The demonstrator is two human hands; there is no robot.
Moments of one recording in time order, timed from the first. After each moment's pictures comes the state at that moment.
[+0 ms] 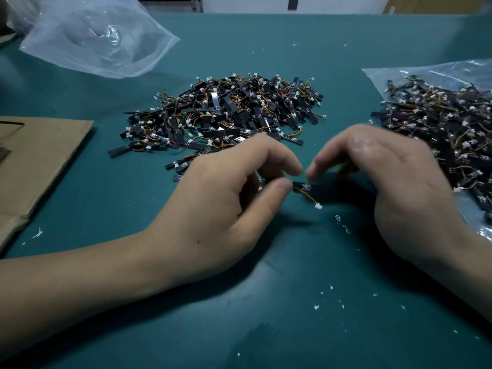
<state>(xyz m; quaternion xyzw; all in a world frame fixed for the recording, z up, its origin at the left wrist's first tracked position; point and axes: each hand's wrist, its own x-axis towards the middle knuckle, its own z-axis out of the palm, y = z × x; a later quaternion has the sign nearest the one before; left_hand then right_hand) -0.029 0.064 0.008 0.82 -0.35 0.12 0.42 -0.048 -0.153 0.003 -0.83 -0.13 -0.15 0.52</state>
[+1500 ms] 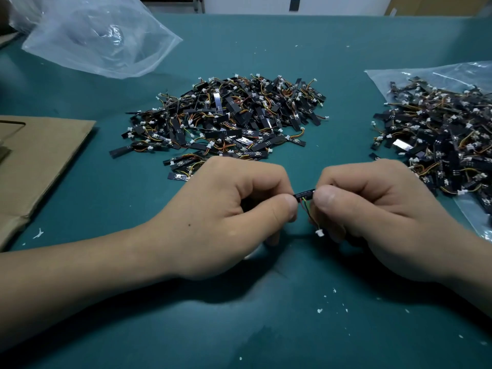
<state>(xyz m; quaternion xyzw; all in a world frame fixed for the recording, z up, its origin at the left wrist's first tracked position) -0.025 0.068 0.014 0.80 -0.35 -0.08 0.48 -0.057 -0.147 0.013 -0.84 -0.21 0.00 0.50</state>
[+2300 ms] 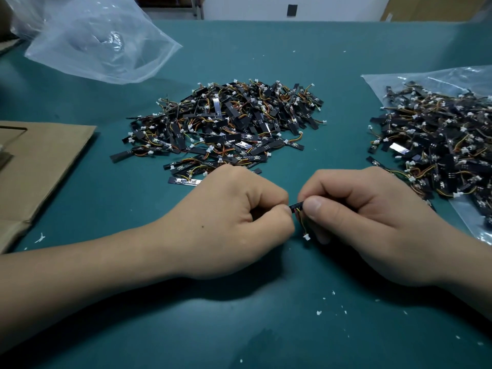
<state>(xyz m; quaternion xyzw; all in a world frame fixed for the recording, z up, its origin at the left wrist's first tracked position) -0.022 0.063 0.016 0.83 -0.35 -0.10 0.42 -0.055 -0.145 0.014 -0.88 -0.23 0.01 0.42</state>
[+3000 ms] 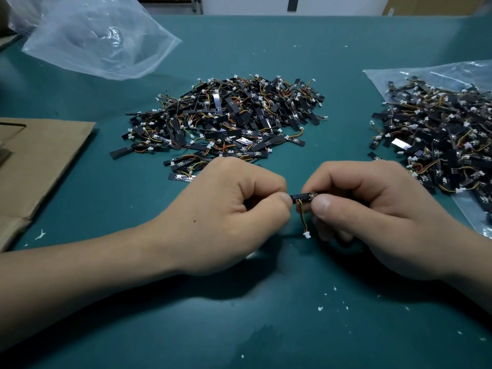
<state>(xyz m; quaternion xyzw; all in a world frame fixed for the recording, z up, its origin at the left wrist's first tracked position) -0.022 0.065 0.014 0.82 -0.35 -0.06 0.45 -0.057 -0.149 0.012 -0.84 -0.22 0.03 0.50</state>
